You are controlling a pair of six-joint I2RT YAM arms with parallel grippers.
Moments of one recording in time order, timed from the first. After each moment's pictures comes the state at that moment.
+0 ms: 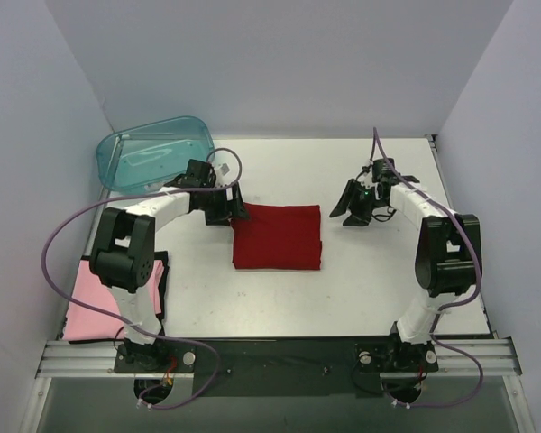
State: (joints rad) left arm -0.28 1.89 1.27 -0.35 0.44 -0.42; right arm 0.08 1.82 1.20 -0.53 -0.43 0.48
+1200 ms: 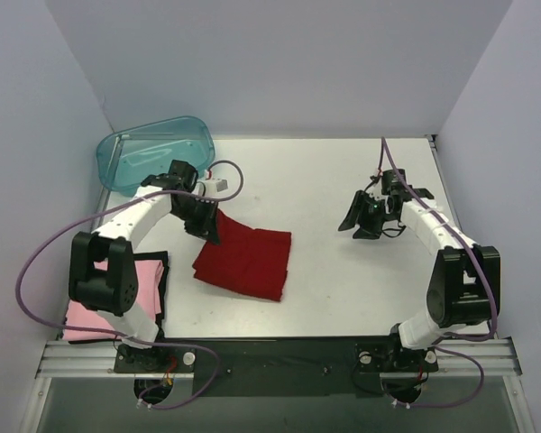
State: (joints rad) left arm -0.25 1.70 1.23 -0.82 0.52 0.04; right arm 0.08 1.55 1.04 -0.62 -0.37 0.43
